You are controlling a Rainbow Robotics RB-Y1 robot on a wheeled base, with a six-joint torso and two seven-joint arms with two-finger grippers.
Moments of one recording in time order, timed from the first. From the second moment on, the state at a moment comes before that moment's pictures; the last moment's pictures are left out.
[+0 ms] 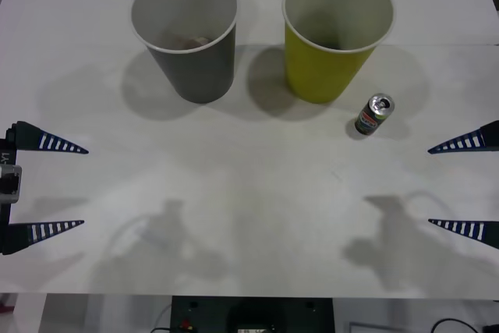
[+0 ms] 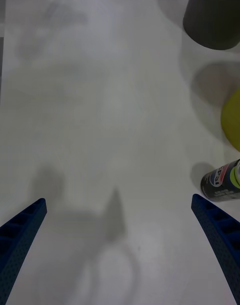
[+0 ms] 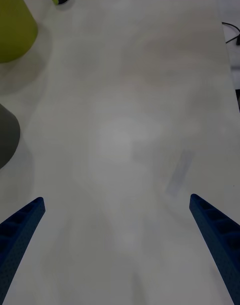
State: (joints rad) right arm 0.26 -1.13 -0.26 -2.01 1.31 -1.13 -0.09; left arm 0.26 1.13 0.26 -2.01 -1.31 -1.13 -0.09
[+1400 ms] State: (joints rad) right arm 0.28 -1.29 0.08 -2.04 1.20 -0.58 -0.10; left arm 0.26 1.13 0.26 -2.01 -1.31 -1.13 -0.09
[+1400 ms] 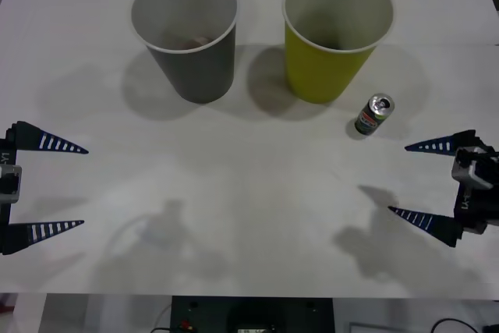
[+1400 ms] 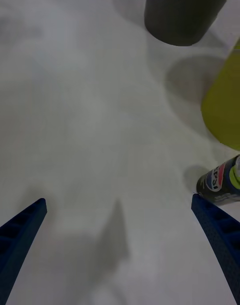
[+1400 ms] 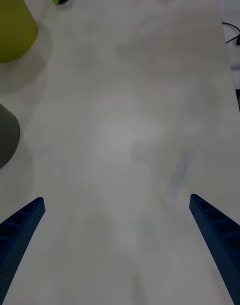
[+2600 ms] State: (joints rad) right arm -0.13 -1.39 1.02 -2.08 1.12 0.60 -0.58; left arm 0.26 1.13 0.26 -2.01 -1.31 -1.13 -0.09
